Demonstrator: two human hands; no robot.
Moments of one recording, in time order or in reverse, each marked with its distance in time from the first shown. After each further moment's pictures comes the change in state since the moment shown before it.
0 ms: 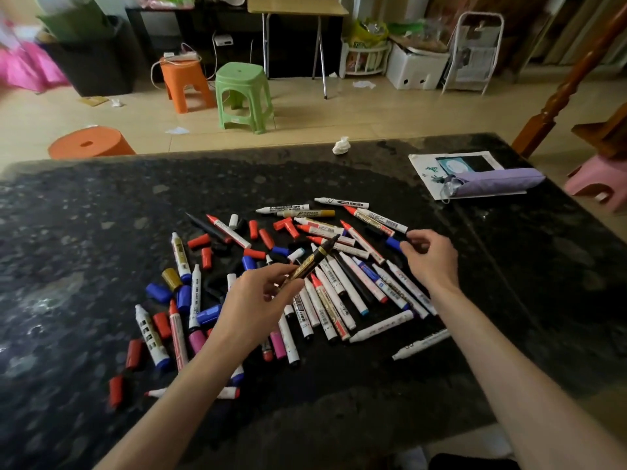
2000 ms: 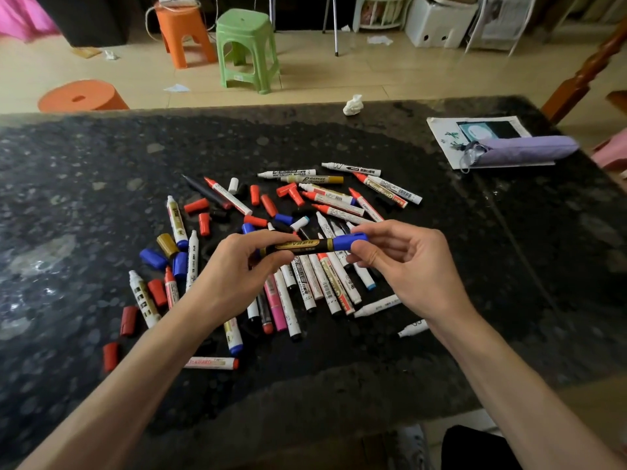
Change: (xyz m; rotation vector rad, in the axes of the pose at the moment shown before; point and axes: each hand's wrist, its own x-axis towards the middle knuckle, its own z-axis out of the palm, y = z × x) left_hand 0.003 -0.010 -0.026 0.033 -0.118 0.137; right_hand -0.121 -0.066 -0.037 0.544 -0.505 -0.268
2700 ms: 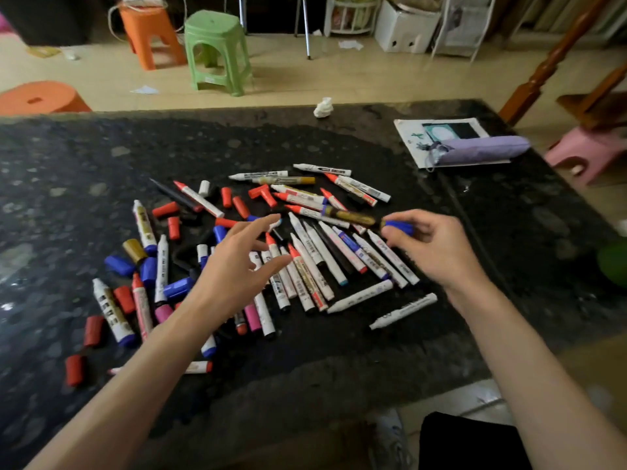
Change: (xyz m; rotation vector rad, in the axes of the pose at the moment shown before) left_hand 0.017 -0.002 0.034 0.063 0.050 0.003; right_hand 0.020 0.033 -0.072 -0.216 0.191 0.069
